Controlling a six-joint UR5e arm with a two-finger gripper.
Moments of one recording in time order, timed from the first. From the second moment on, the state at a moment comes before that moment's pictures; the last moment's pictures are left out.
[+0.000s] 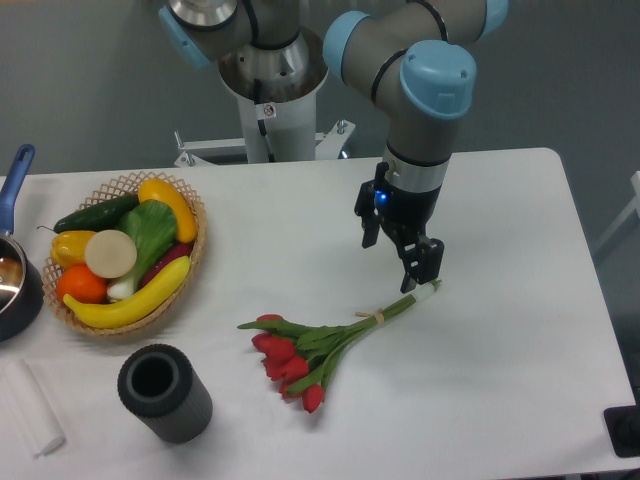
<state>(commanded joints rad) 2.62 -1.77 -1.71 -1.05 1.33 1.64</state>
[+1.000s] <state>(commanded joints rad) 2.60 -1.77 -1.73 -1.05 1.31 1.42</state>
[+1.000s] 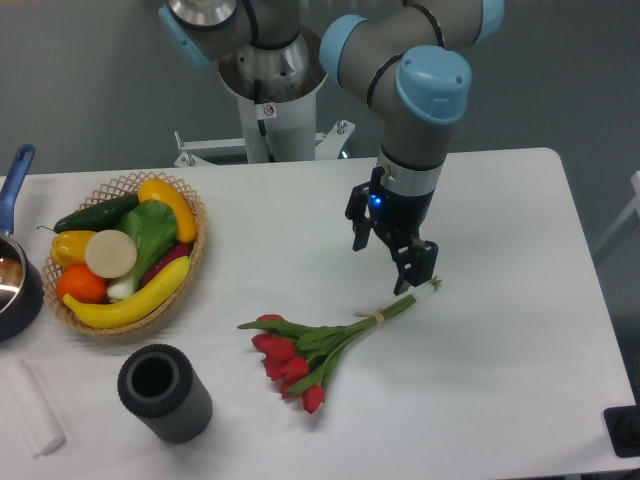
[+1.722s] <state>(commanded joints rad) 2.52 -1.90 -1.73 -0.93 1.31 1.35</state>
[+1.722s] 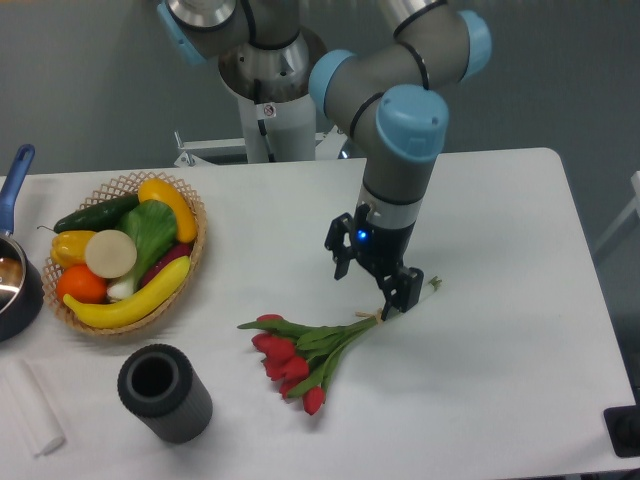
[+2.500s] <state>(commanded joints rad) 2.52 -2.01 -1.70 -0.93 1.32 1.24</state>
